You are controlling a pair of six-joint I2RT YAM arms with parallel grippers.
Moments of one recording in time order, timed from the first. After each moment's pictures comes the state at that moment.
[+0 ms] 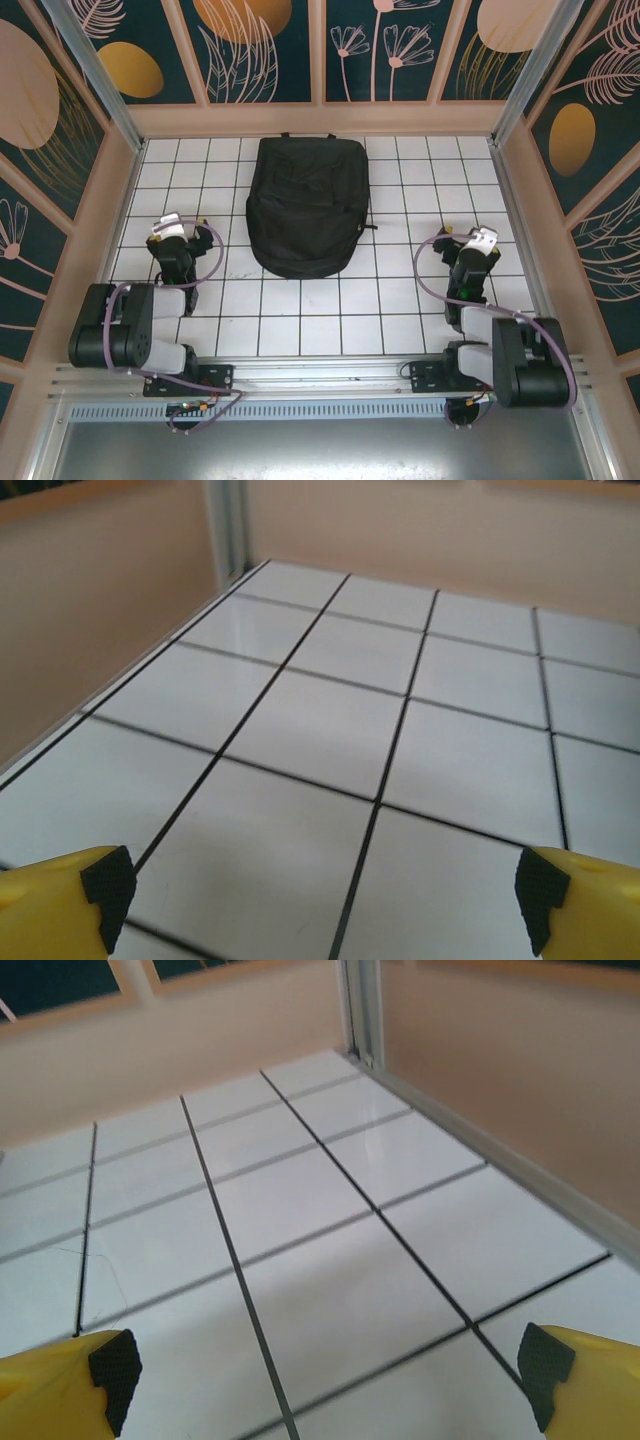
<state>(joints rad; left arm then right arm) 0.00 1.46 0.24 0.98 -0.25 -0.15 0.01 1.22 0.10 0.86 0.31 0.23</state>
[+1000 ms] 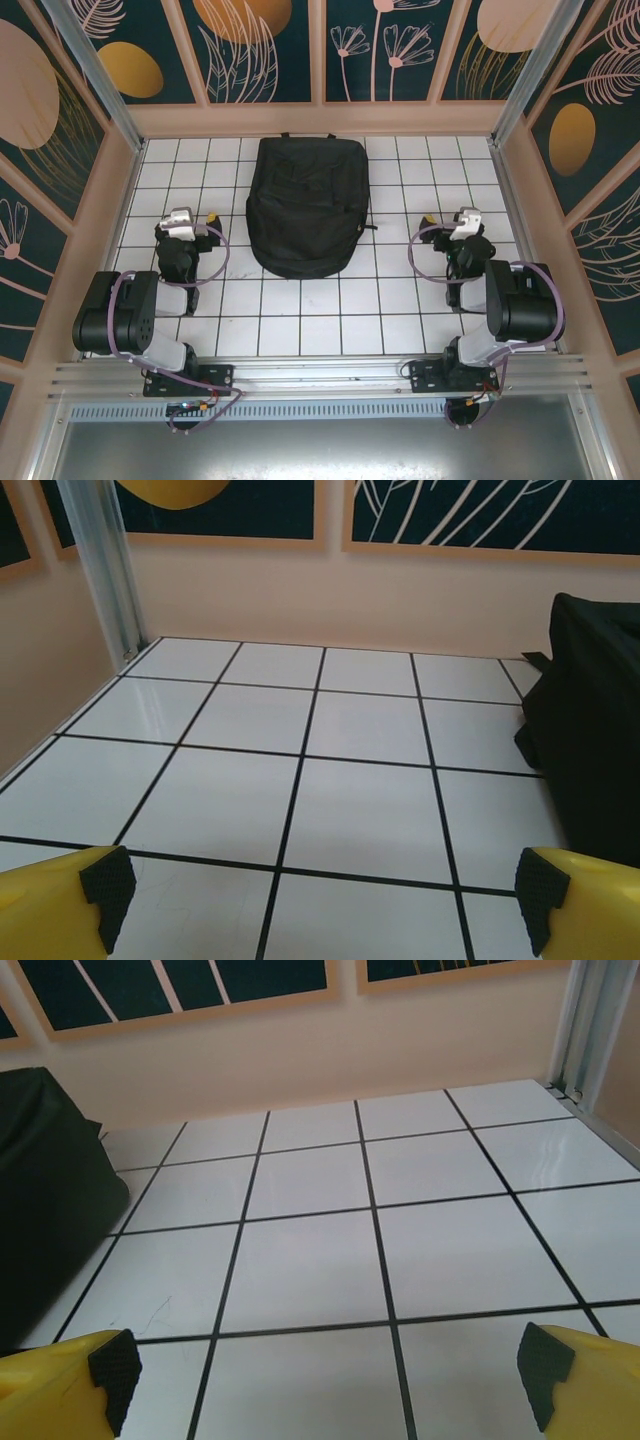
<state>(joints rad) 0.00 1.52 0.23 1.16 -0.08 -0.06 -0.07 1.54 0.22 1.16 -0.12 0.10</state>
